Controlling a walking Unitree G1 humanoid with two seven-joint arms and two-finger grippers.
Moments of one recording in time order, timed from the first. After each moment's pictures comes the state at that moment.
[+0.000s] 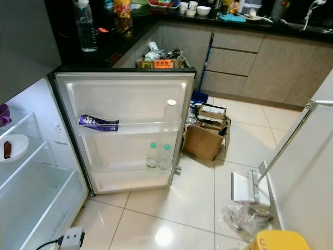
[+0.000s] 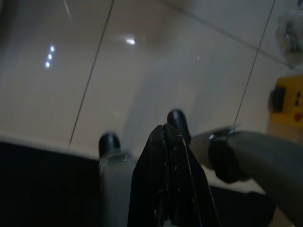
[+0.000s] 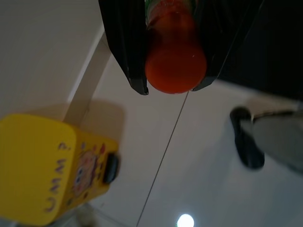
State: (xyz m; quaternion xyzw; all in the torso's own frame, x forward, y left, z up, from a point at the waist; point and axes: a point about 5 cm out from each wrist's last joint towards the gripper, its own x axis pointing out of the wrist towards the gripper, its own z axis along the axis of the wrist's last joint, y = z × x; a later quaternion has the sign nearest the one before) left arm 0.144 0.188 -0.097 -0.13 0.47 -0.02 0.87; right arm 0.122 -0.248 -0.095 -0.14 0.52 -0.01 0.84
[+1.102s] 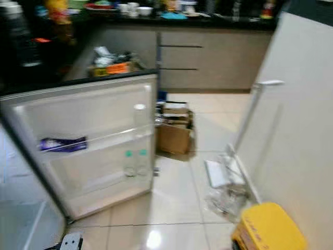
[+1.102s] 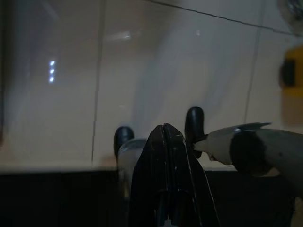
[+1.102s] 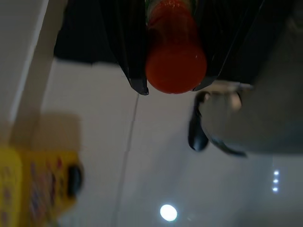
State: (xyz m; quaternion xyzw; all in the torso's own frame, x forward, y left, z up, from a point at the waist) left arm 0.151 0.187 -0.095 -0.13 0.47 -0.03 0.87; right arm 0.124 -0.234 -0.097 -0.10 0.51 0.04 0.85
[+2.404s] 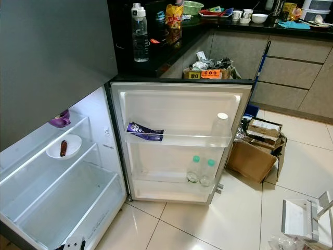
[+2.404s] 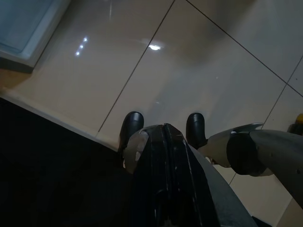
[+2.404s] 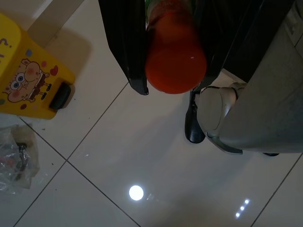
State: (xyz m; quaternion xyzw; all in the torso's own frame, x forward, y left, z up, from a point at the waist) left arm 0.147 0.183 -0.096 -0.15 0.48 -0.05 0.87; right arm 0.114 -0.234 -0.100 -0.12 0.52 0.03 0.84
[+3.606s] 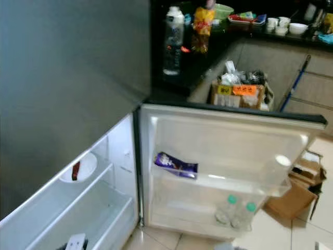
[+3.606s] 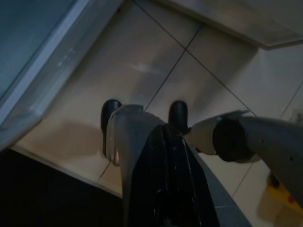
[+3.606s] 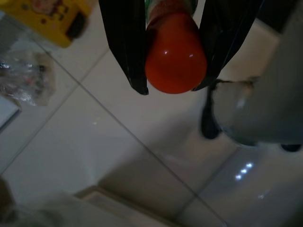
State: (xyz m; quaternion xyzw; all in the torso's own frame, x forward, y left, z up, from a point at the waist) left arm 0.144 0.181 -0.097 -0.15 0.48 -0.05 0.86; right arm 0.126 -0.226 -0.098 -0.12 0.50 0.04 0.85
